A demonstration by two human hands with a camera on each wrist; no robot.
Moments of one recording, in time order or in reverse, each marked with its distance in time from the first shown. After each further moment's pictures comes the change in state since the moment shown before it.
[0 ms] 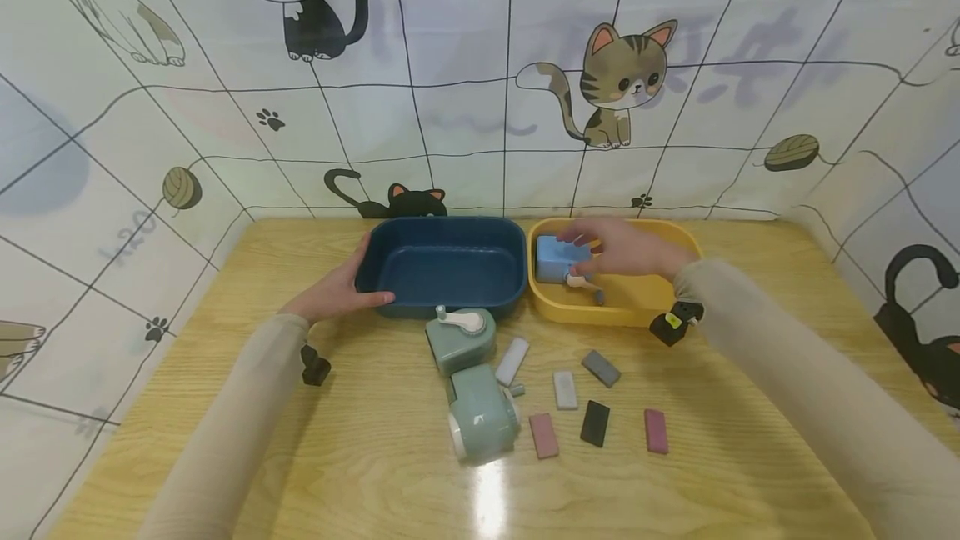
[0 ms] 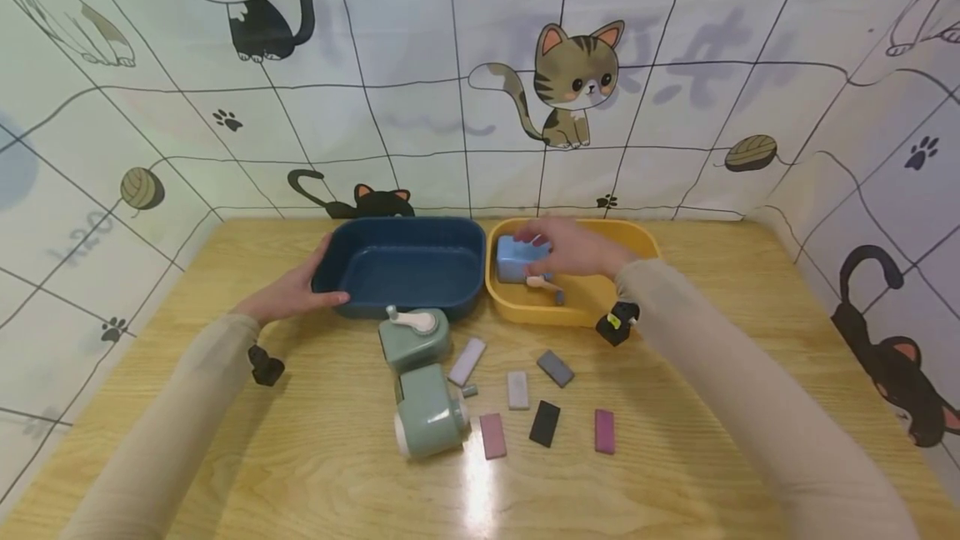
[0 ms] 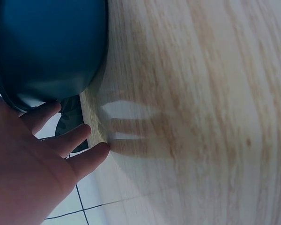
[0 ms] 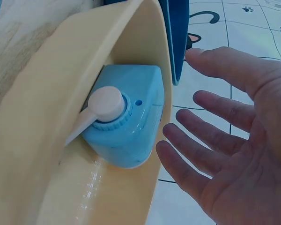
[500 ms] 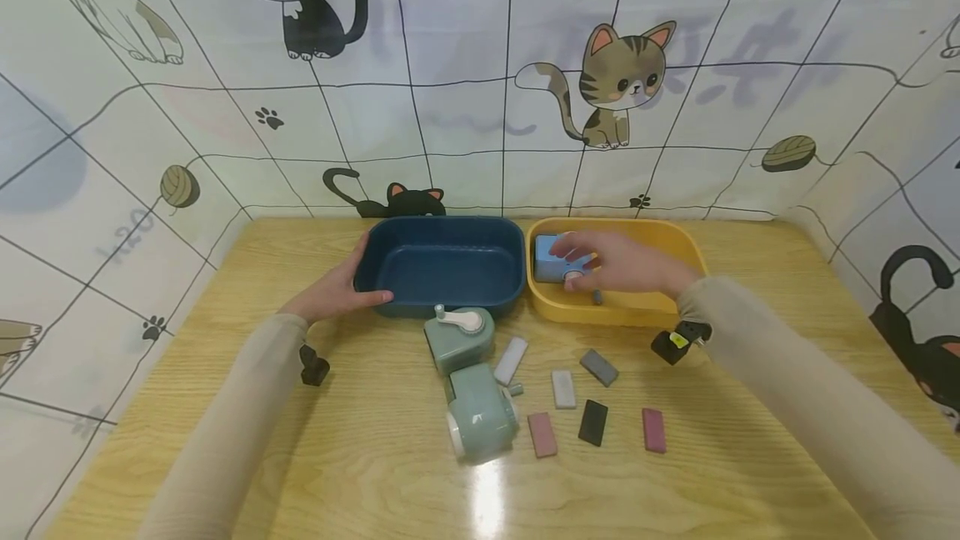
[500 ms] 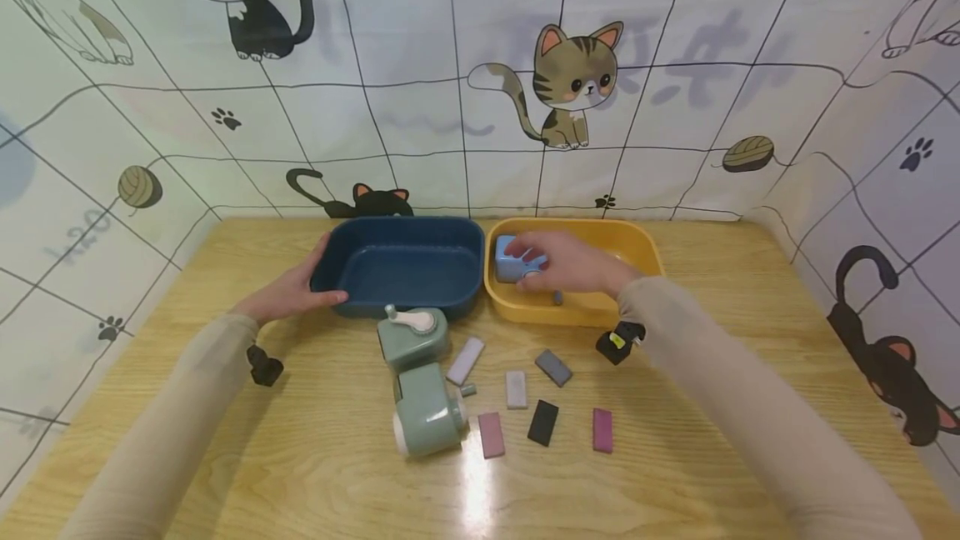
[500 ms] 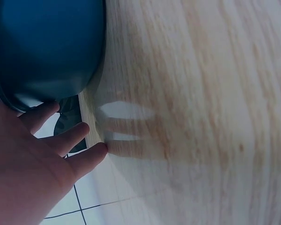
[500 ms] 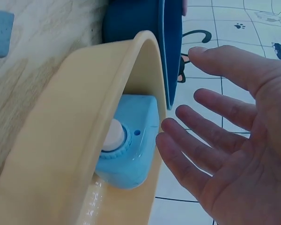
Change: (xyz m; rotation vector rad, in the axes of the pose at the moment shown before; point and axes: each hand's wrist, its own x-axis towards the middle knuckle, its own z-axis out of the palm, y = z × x) left_hand 0.000 -0.001 0.001 0.000 0.006 0.014; right_hand -0.011 -0.008 0.013 0.071 0.007 -0.075
